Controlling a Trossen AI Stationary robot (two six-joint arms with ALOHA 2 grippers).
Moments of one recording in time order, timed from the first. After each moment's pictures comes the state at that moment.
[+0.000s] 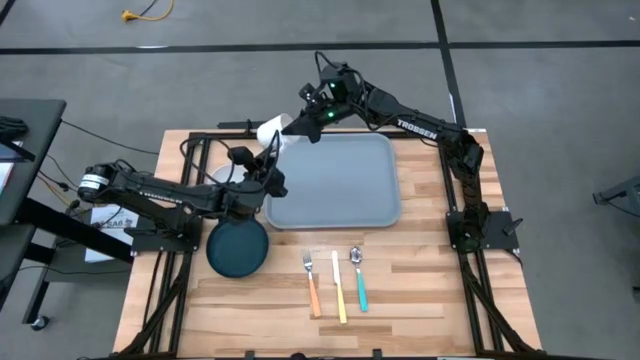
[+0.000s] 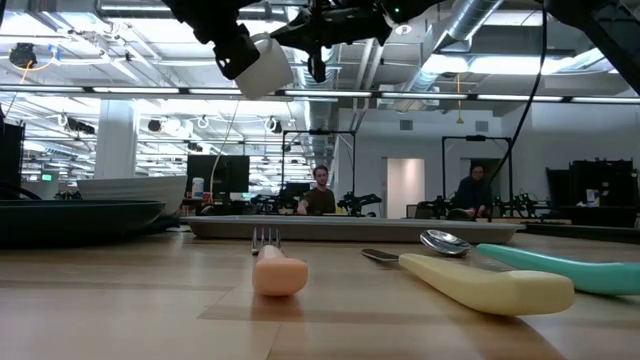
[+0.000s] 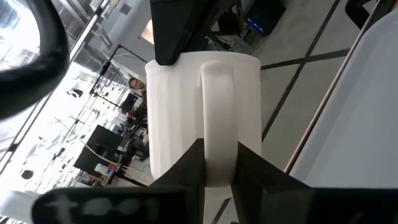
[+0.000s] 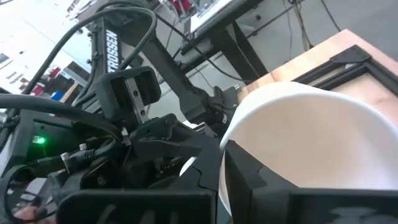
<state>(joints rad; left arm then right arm) -0.07 1.28 0.85 0.15 -1.30 0.64 -0.47 2.03 2.03 -0.39 -0.74 0.38</state>
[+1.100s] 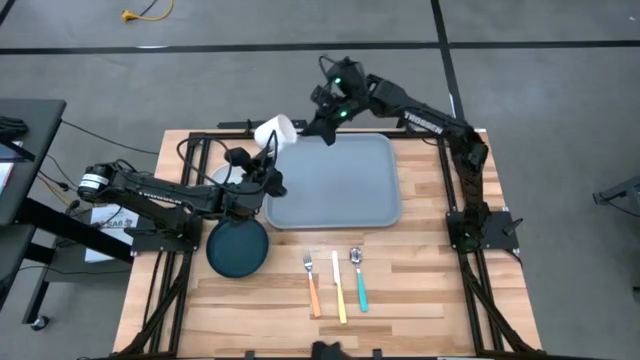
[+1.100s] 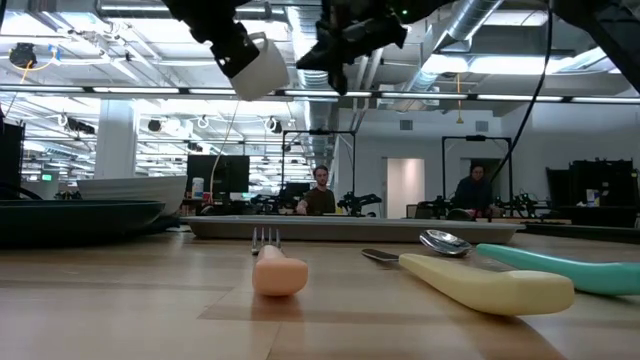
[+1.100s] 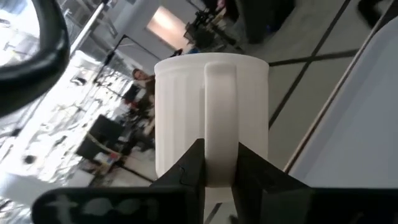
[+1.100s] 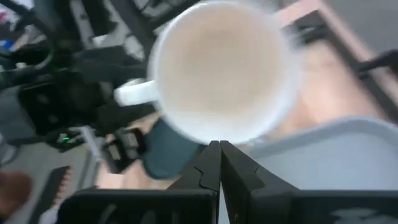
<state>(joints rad) -0.09 1.28 0.85 0.15 -1.33 0.59 -0.54 2.00 2.03 -0.70 -0.72 0.07</state>
